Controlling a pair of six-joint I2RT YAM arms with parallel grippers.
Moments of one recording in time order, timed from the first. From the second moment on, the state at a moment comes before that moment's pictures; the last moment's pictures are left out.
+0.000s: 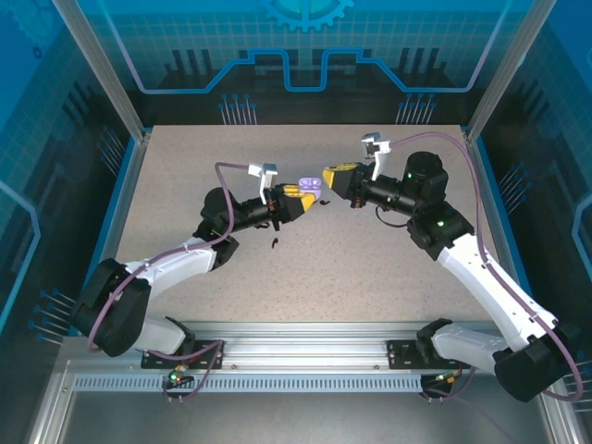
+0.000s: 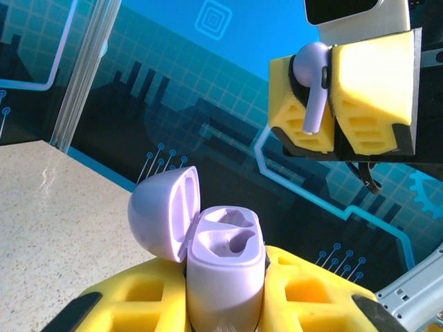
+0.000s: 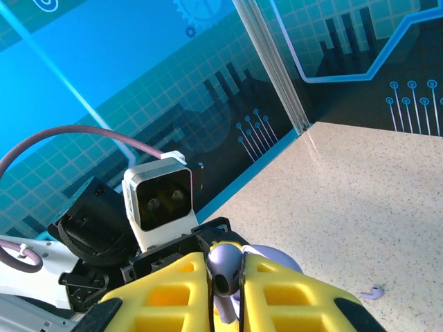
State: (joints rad) left arm -0.51 1.40 0.72 0.91 0.71 -0.62; right arm 0.47 1.11 1.07 -0.06 -0.57 0.46
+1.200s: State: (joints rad) left arm -0.55 1.35 0.78 0.89 0.68 -0.61; right arm 0.54 1.11 1.07 -0.02 -0.50 0.44
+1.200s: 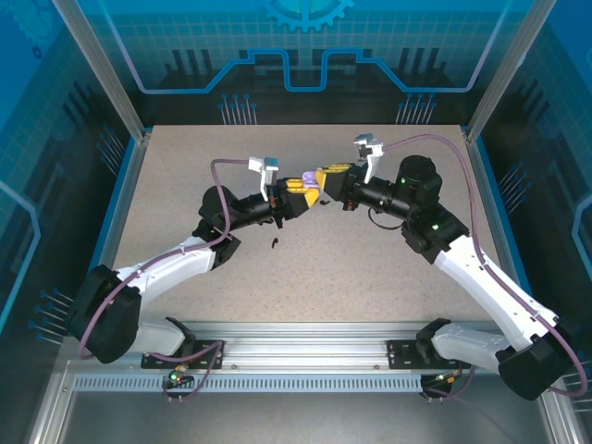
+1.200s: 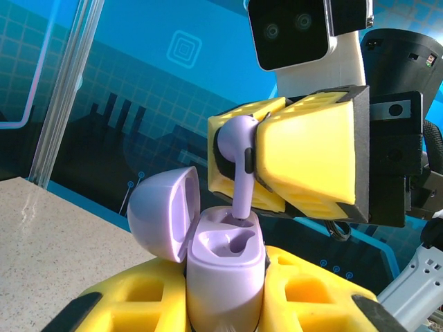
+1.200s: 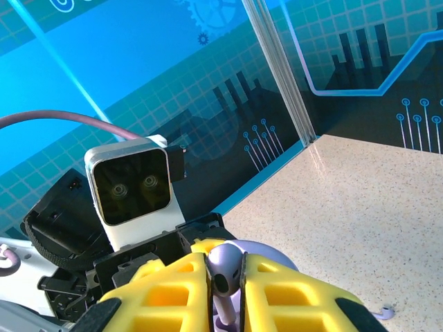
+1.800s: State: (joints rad) left arm -0.56 1.34 0.78 0.88 0.66 -0.61; right arm 0.55 1.11 1.07 -0.02 -0.47 0.41
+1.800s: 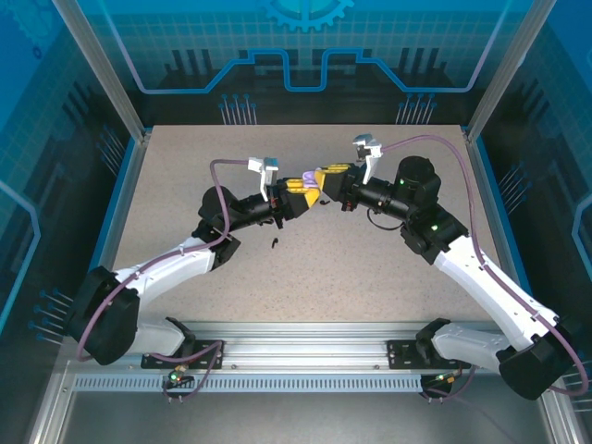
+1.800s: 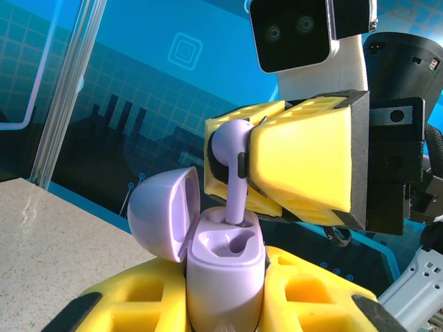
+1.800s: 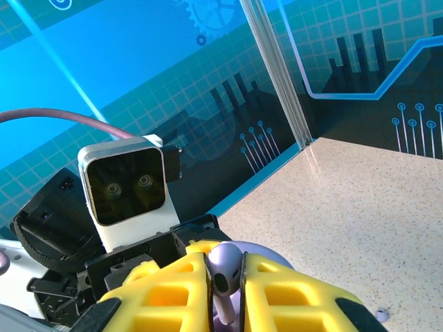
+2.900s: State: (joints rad) left arm -0.56 1.33 0.78 0.86 0.63 -0.61; right arm 0.56 1.11 1.09 -0.06 -0.47 0.41
